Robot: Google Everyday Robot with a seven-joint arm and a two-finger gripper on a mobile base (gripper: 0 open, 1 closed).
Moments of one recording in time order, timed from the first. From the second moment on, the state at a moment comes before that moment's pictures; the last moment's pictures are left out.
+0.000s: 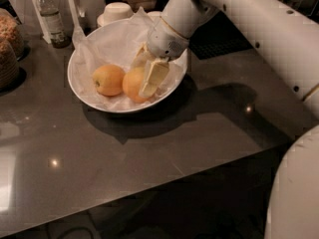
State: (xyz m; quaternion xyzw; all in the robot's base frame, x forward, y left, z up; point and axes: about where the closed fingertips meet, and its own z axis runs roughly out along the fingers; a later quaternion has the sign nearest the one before) arm 0.575 0.051 0.886 -0.77 0.56 0.23 0.20
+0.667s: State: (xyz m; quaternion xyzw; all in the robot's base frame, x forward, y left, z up) arm 0.591 0.022 1.005 -0.78 0.44 0.17 0.42
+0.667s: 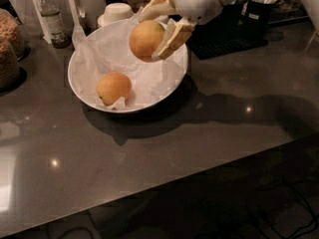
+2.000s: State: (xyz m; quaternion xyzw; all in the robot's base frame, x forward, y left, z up) arm 0.466 -0.002 1.075 -0.73 0.19 0.31 0.58
